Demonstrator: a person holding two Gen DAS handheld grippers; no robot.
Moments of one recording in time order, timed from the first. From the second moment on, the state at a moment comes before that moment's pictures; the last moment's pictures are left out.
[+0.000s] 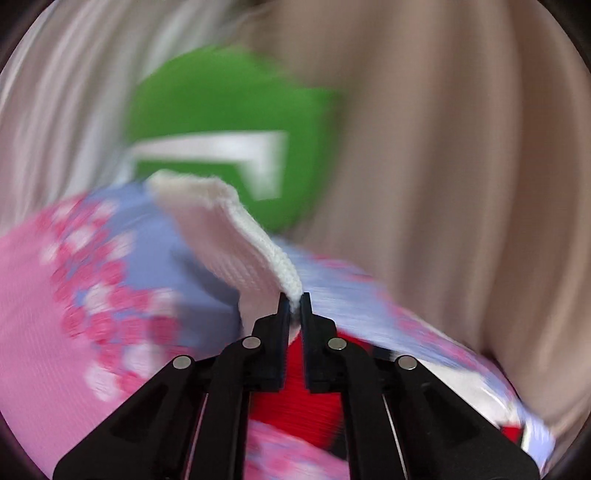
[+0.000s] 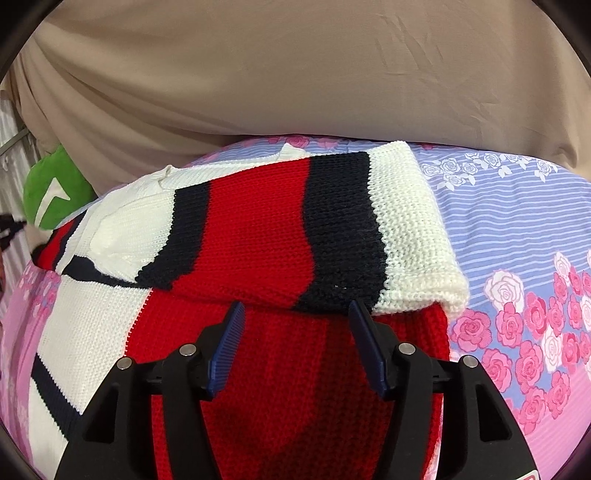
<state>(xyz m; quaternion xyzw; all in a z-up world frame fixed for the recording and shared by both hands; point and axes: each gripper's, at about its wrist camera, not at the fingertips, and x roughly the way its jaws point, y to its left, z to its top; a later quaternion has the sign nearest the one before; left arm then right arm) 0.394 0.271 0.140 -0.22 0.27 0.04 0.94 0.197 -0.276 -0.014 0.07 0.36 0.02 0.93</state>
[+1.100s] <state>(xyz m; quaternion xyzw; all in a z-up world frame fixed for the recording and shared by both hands) 0.318 0.059 0.053 -0.19 0.37 -0.14 0.90 0.211 -0.321 0.011 0.19 0.35 0.07 0.92</state>
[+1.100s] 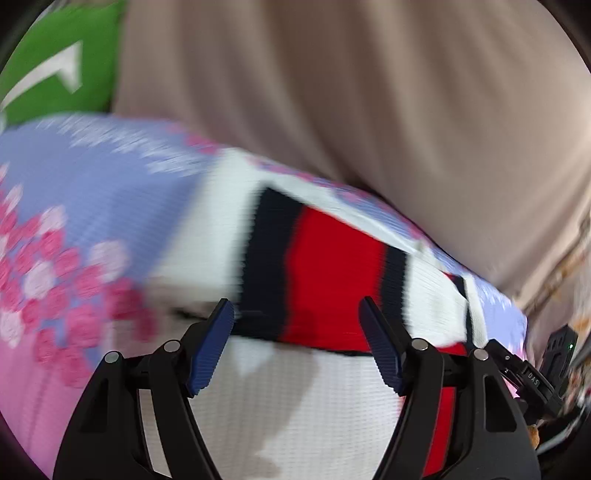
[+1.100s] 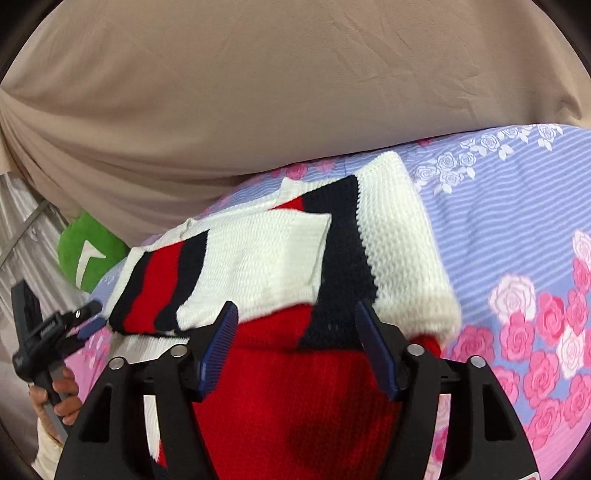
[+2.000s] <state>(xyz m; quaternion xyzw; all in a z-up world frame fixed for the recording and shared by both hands) 0.334 0.071 0.011 -0.18 0.41 -0.08 0.89 0.241 -0.325 0.017 0.12 0.37 0.00 0.92</state>
